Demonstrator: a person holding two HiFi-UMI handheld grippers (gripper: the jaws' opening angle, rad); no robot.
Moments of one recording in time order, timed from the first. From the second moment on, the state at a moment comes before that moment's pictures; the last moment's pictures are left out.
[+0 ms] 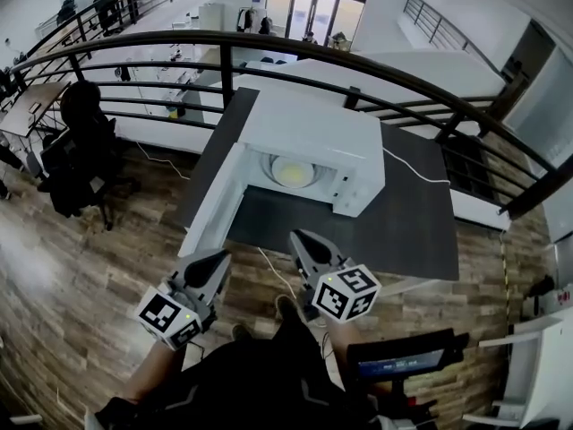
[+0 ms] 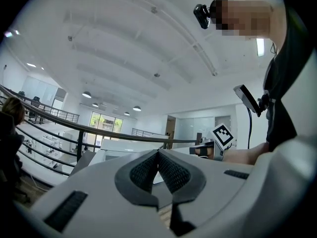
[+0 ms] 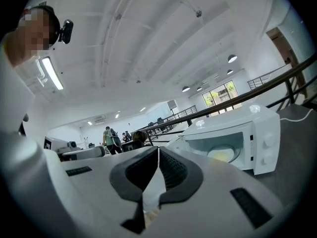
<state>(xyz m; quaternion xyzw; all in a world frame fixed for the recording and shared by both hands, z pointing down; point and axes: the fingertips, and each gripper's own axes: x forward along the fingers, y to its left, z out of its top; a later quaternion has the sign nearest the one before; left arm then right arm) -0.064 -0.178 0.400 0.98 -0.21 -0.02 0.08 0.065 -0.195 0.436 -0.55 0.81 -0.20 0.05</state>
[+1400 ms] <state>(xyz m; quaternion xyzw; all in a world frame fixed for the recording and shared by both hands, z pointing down) 0.000 -0.280 0.391 0.96 -0.28 -0.02 0.07 0.178 -0.337 0.536 -0.55 0.73 -0.37 0.14</state>
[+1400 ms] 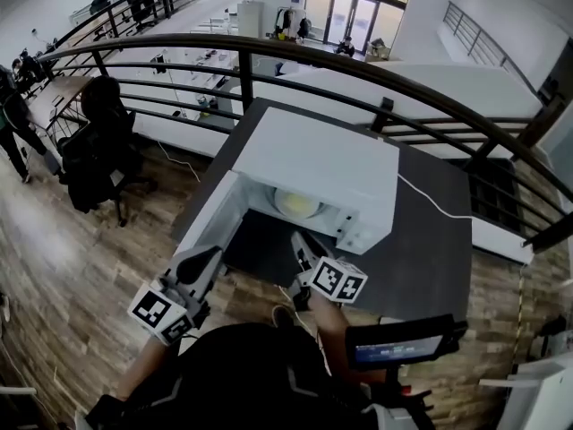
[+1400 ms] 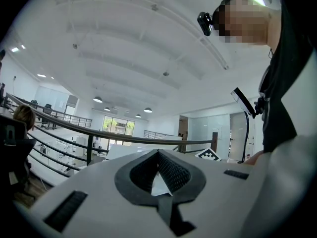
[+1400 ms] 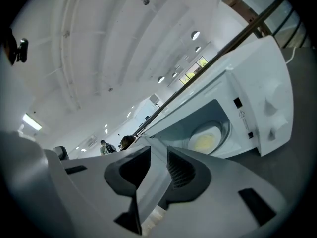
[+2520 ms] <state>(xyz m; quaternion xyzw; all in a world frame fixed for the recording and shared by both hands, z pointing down) 0.004 -0.304 0.405 0.93 -0.35 0.02 0.09 0.210 -0.408 0.690 -0.50 0.51 -0.61 0.34</state>
